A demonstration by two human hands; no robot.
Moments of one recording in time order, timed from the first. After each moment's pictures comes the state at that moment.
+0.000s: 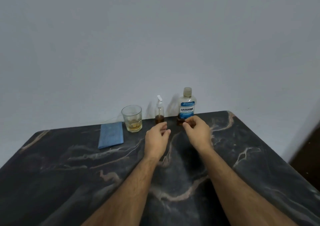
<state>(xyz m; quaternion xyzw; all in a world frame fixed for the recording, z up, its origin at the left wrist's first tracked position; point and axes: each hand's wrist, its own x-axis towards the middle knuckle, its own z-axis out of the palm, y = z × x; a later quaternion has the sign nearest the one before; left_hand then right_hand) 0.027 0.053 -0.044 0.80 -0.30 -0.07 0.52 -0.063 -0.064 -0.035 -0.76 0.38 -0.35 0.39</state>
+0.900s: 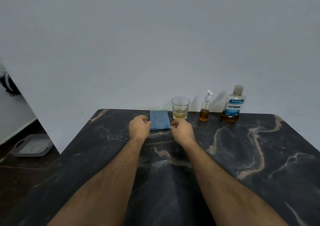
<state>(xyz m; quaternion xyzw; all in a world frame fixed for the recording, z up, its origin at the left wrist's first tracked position) 0.140 0.240 -0.030 0.89 -0.13 0.00 0.44 0.050 0.108 -0.038 -0.87 0.31 -0.18 0.33</state>
